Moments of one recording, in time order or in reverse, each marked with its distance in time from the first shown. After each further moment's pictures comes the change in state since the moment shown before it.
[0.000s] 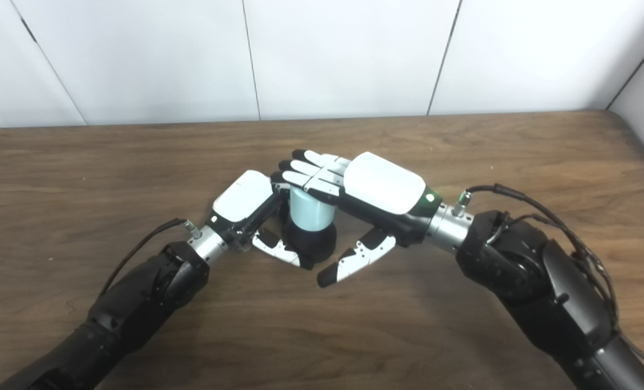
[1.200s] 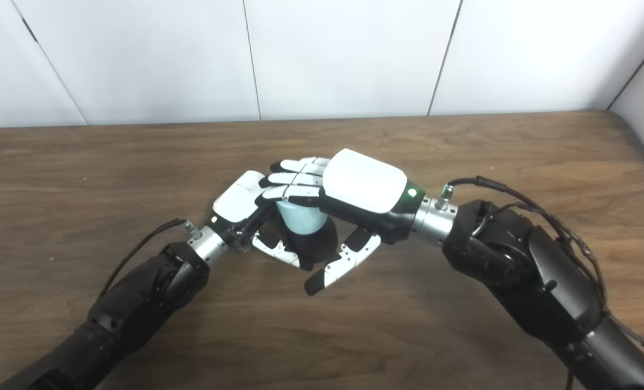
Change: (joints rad) left arm 0.001 -0.001 0.000 -0.002 -0.001 0.000 0.000; right arm -0.081 -0.009 0.075 -0.007 -0.004 -0.001 0.016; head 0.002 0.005
